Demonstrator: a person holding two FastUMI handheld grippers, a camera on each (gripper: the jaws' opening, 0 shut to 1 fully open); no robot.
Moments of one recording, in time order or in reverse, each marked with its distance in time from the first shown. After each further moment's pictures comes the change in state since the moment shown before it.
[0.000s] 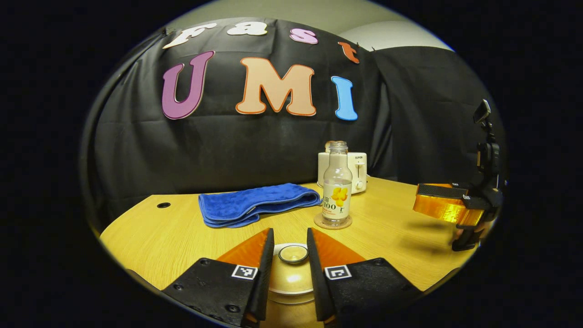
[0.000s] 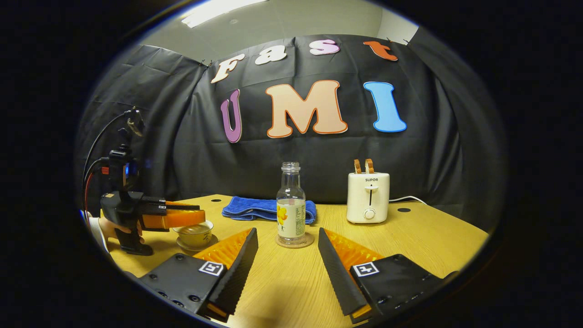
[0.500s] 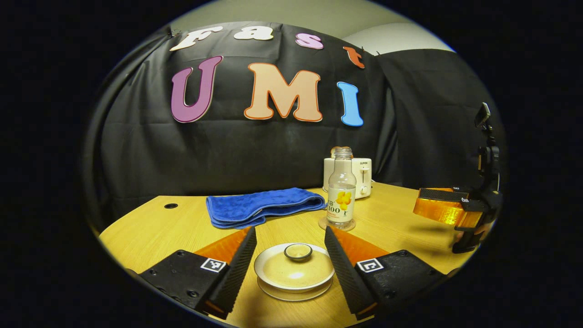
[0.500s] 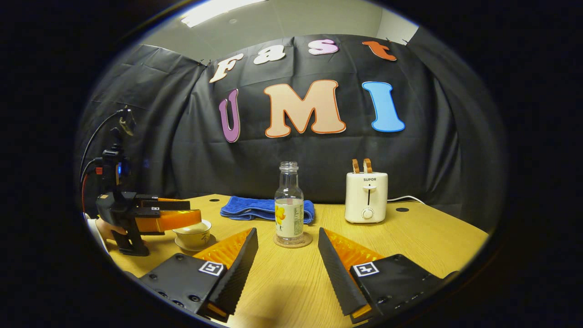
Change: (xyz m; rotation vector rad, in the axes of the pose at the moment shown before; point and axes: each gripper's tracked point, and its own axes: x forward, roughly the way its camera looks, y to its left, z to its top) left arm -0.013 0.009 0.003 -0.007 -0.033 0.068; right arm 0.000 -0.004 0.000 -0.001 0.001 -0.021
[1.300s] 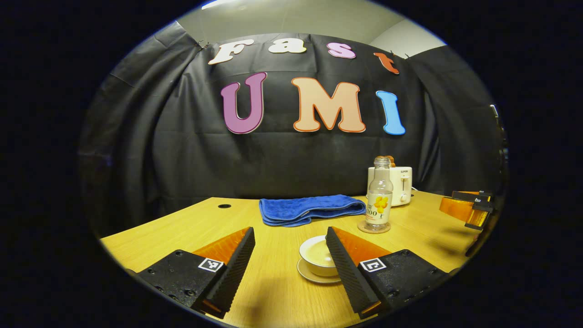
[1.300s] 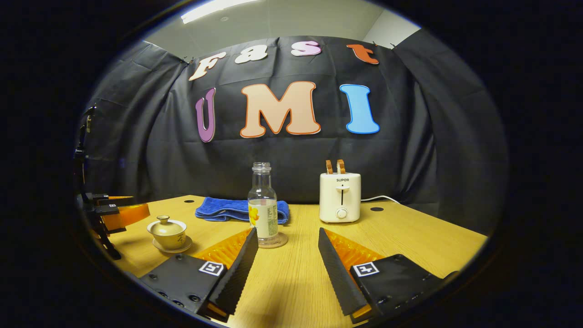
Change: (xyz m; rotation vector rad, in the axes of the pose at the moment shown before) left arm -0.056 0.044 0.003 0.001 -0.048 0.349; right arm -0.004 -0.034 0.003 -0.008 -0.009 -0.185
